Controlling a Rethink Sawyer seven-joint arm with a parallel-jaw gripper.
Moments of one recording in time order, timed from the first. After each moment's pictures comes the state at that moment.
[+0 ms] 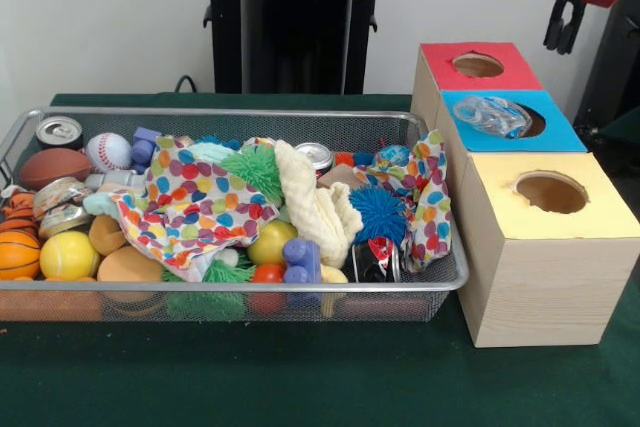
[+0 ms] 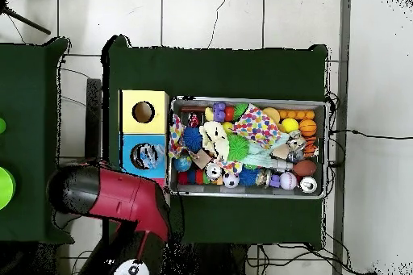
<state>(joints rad) 0.42 -0.69 -0.37 1.77 0.52 0.71 2.14</state>
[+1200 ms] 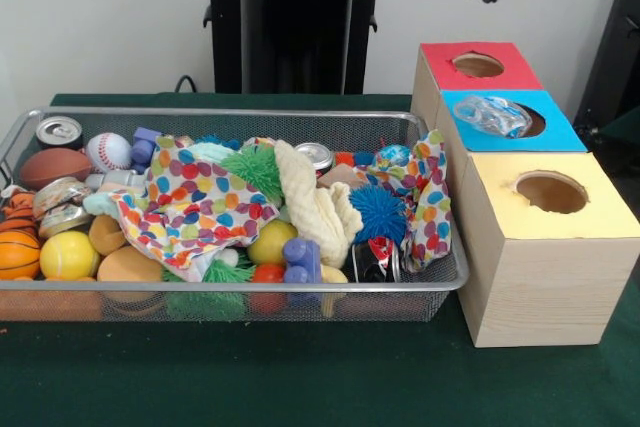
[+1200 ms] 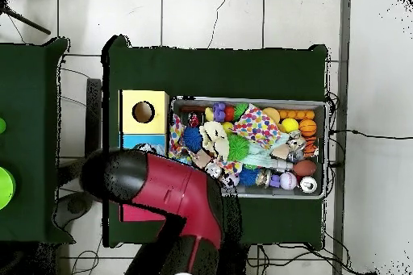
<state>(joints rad) 0.28 -0.75 -0.45 1.69 0.38 0.93 2.14</state>
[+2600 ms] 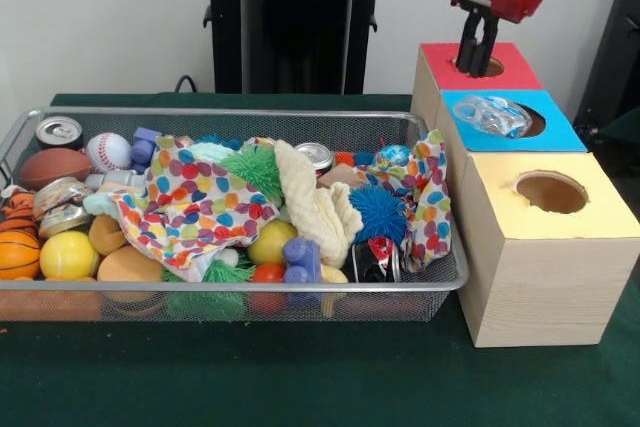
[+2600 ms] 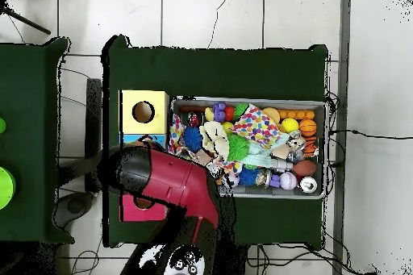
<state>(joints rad) 0.25 -0.69 -0.38 1.72 0.41 0.60 2.14</state>
